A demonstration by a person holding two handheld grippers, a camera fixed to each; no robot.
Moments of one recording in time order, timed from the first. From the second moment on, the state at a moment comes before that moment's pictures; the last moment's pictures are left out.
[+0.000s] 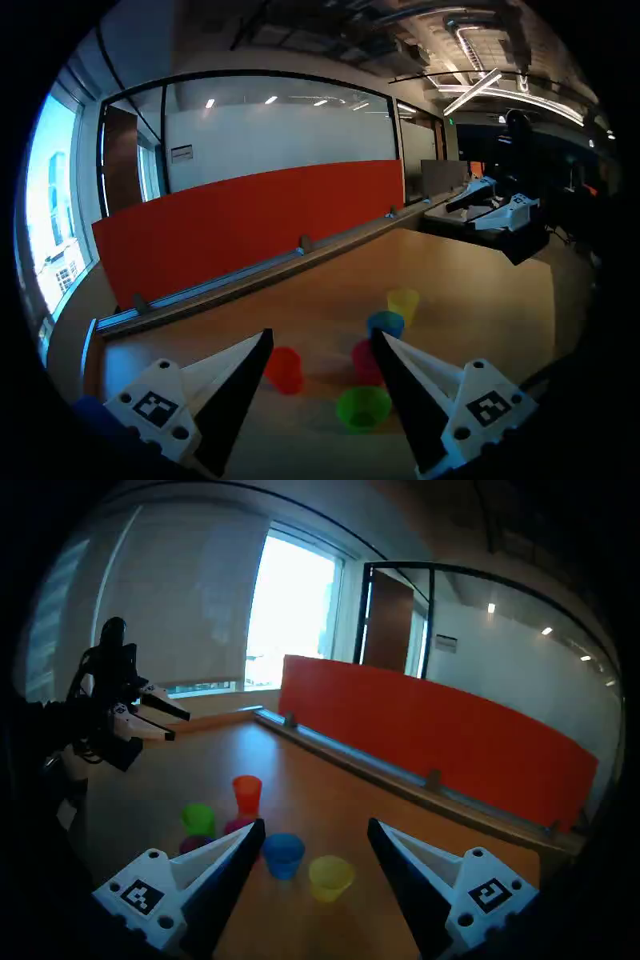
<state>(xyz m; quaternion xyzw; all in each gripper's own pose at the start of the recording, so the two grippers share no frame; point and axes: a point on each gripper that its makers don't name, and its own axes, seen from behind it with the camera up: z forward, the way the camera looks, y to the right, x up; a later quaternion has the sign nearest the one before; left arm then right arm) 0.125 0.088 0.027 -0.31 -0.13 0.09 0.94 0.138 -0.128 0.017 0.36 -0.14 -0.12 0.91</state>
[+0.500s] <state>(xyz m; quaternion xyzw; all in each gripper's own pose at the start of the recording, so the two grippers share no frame) 0.092 0.095 0.023 -0.33 -0.18 0.11 0.92 0.119 -0.144 0.015 0.41 -0.18 -0.15 0.88</state>
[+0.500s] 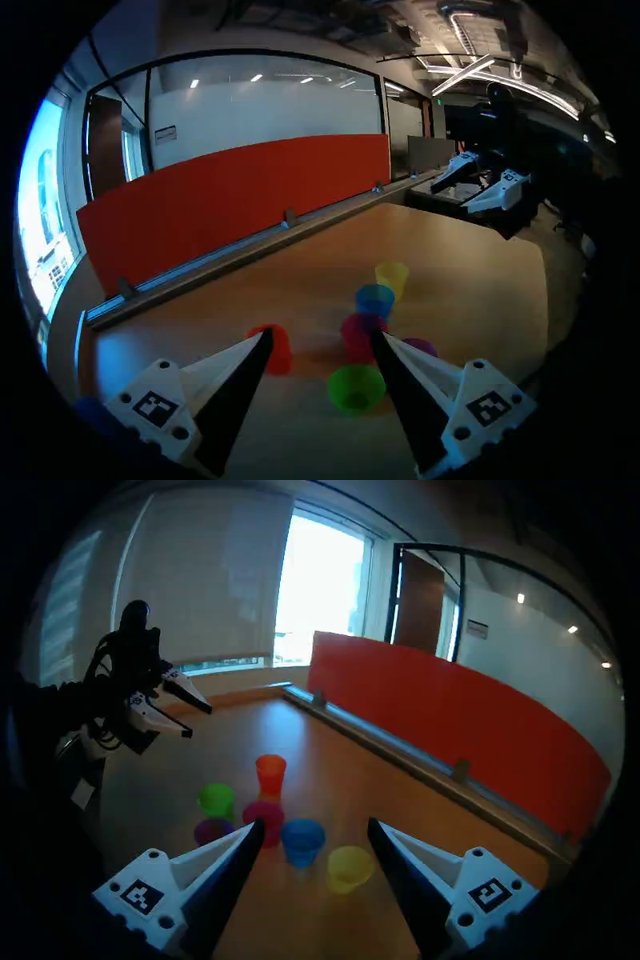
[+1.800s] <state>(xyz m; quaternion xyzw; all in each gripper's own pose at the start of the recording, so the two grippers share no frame) -0.044 0.109 0.000 -0.39 -0.28 0.15 0.86 0.011 -0.194 0.045 0.47 -0.25 -0.19 0.83</state>
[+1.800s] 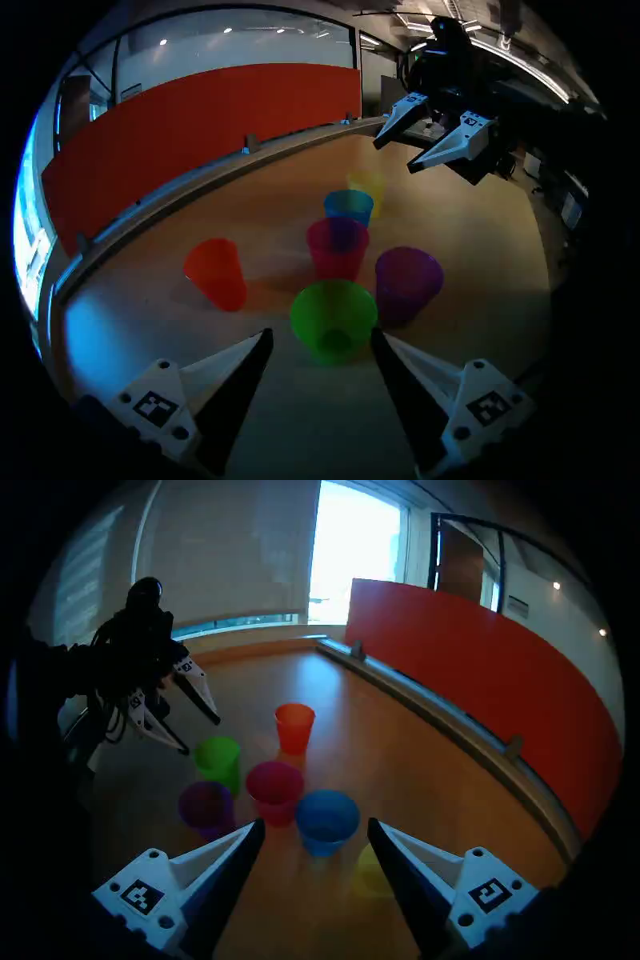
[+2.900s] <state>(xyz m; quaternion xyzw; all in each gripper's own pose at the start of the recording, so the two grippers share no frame) -0.077 0.140 0.013 -0.41 -0.29 0.16 0.85 -0.018 -0.206 0.057 0.48 -0.27 -0.20 0.81</state>
